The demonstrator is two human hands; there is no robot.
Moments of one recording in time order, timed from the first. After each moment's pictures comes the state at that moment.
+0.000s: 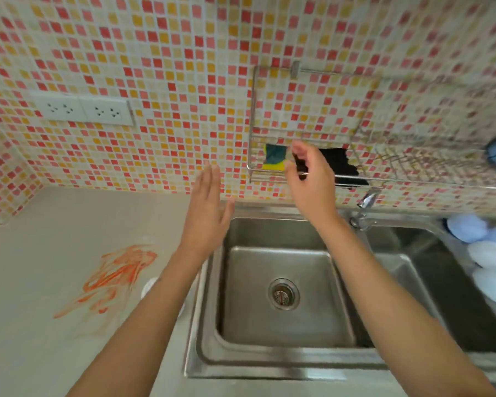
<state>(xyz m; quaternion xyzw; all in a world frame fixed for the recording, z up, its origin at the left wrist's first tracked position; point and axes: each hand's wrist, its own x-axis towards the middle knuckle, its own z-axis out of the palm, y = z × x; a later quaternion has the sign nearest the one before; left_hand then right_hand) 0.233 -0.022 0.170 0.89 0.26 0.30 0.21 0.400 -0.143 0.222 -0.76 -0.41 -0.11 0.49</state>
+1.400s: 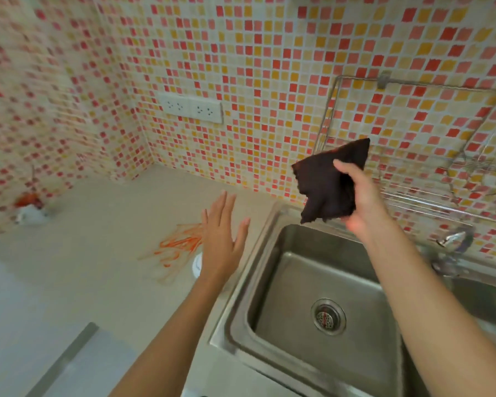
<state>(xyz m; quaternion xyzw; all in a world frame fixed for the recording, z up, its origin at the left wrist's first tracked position) 0.181 -0.061 0.126 0.80 0.44 0.39 0.15 0.404 -0.135 0.243 -0.46 -0.15 0.49 0.72</state>
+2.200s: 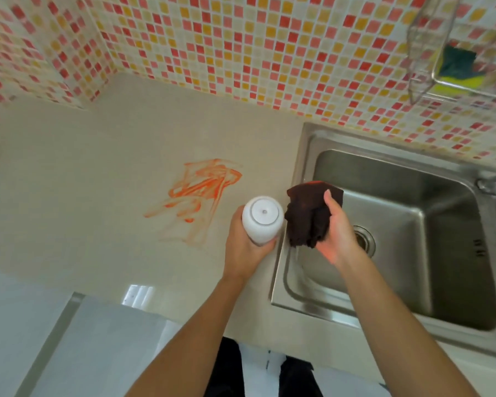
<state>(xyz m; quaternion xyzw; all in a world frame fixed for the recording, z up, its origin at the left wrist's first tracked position) 0.085 -0.025 -0.030 0.67 0.45 0.31 0.51 0.250 -0.084 0.026 -0.59 0.06 0.49 0.64</state>
